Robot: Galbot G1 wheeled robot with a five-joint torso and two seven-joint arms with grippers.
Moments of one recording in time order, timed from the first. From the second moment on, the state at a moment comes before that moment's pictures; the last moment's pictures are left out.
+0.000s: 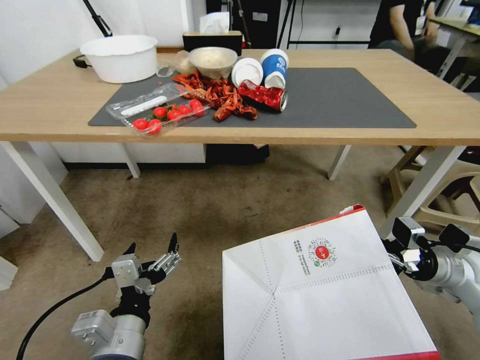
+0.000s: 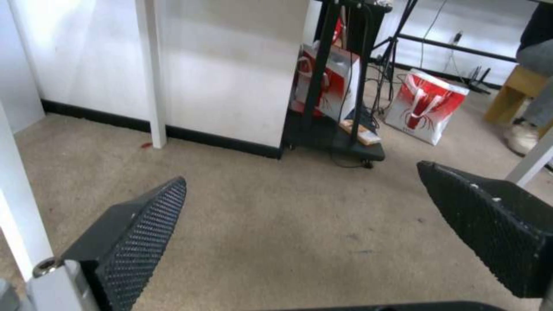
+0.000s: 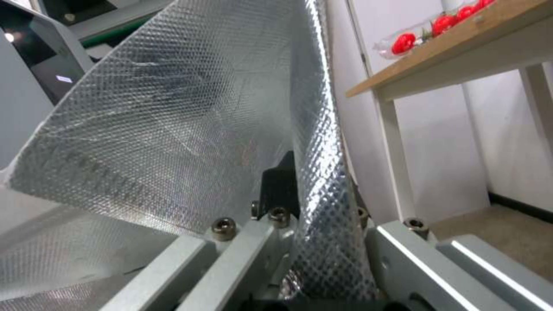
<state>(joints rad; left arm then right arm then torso) 1.93 -1.34 -0.43 -2.45 -0.38 0.10 -0.33 -1.38 0.72 0.62 1.83 1.19 -0.19 -1.42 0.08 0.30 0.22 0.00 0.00</state>
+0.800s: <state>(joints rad) 1.93 -1.34 -0.43 -2.45 -0.38 0.10 -0.33 -1.38 0.72 0.62 1.83 1.19 -0.19 -1.42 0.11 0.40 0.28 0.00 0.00</state>
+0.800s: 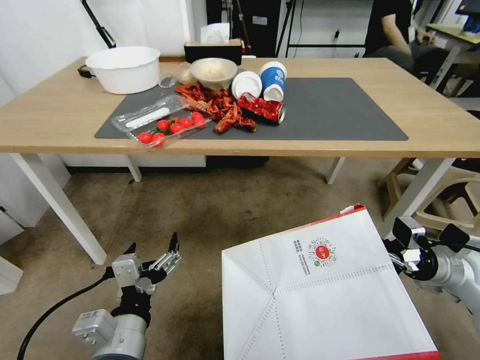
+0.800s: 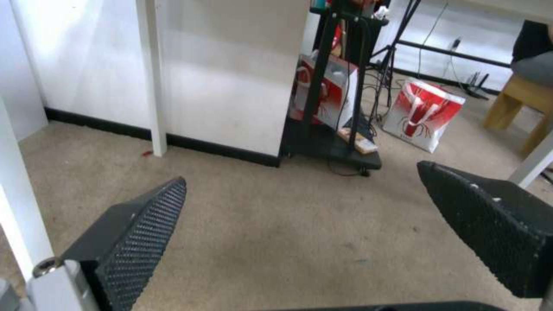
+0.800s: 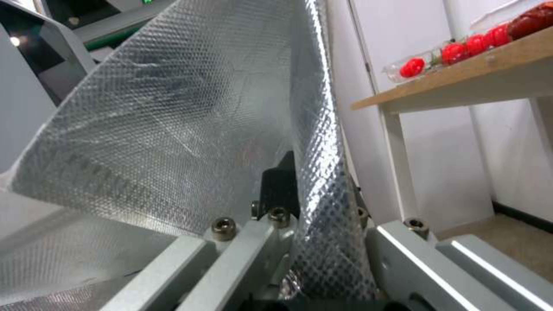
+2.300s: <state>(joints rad) 1.94 -1.35 -0.43 -2.47 -0.37 0.10 -0.33 -1.38 0.73 0.63 1.85 1.19 -0.19 -1.41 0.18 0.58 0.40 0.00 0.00</state>
